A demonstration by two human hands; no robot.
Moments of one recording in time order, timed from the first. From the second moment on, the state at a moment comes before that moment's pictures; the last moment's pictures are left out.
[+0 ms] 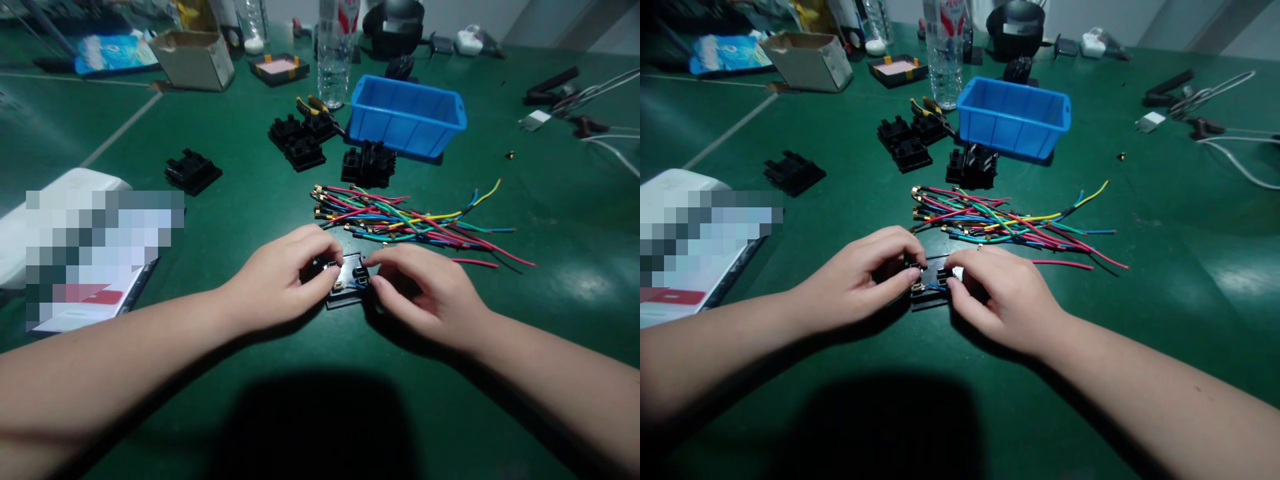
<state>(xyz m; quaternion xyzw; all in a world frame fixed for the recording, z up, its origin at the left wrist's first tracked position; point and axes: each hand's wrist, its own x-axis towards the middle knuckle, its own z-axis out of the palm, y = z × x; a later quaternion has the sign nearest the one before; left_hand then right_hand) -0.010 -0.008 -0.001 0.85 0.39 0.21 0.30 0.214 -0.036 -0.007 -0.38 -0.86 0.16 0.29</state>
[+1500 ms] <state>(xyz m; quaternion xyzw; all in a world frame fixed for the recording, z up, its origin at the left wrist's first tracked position) -0.011 -0.006 -0.006 0.88 0.38 0.12 0.27 0.216 -0.032 -0.011 -0.30 -0.90 0.22 0.24</state>
